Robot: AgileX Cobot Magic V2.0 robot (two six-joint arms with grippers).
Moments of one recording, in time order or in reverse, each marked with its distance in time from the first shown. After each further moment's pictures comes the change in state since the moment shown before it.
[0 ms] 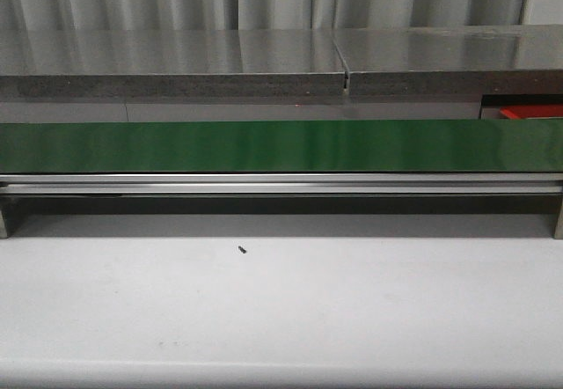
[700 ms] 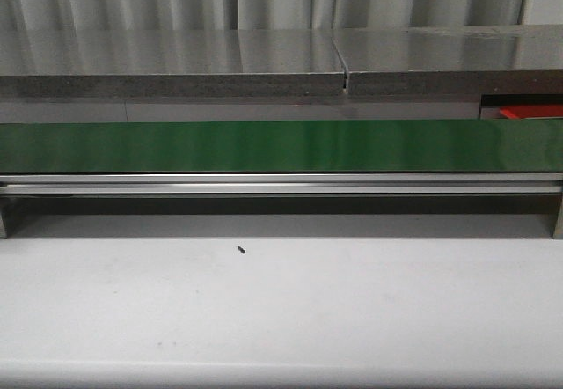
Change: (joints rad) left arm -0.194 -0.128 -0.170 -0.217 0.092 0.240; right arm 0.000 0.000 0.000 0.000 0.000 0.000
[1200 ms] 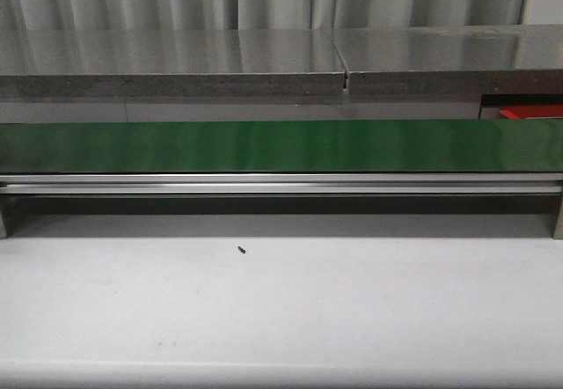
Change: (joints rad) left arm -0.081 0.142 -0.015 -0.010 -0.001 0.008; right arm 0.000 0.000 0.000 0.000 0.000 0.000
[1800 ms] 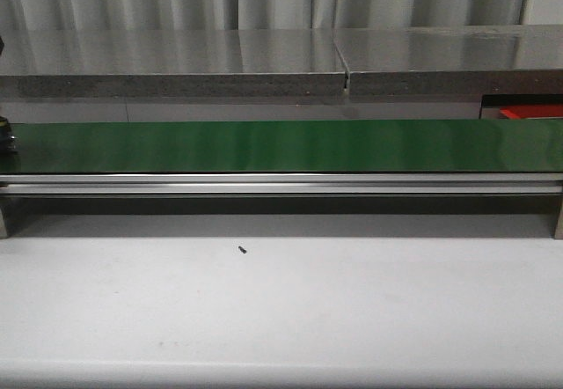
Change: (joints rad) left arm -0.029 -0.049 -0.088 0.016 0.023 0.018; right arm 0.000 0.000 0.000 0.000 0.000 0.000
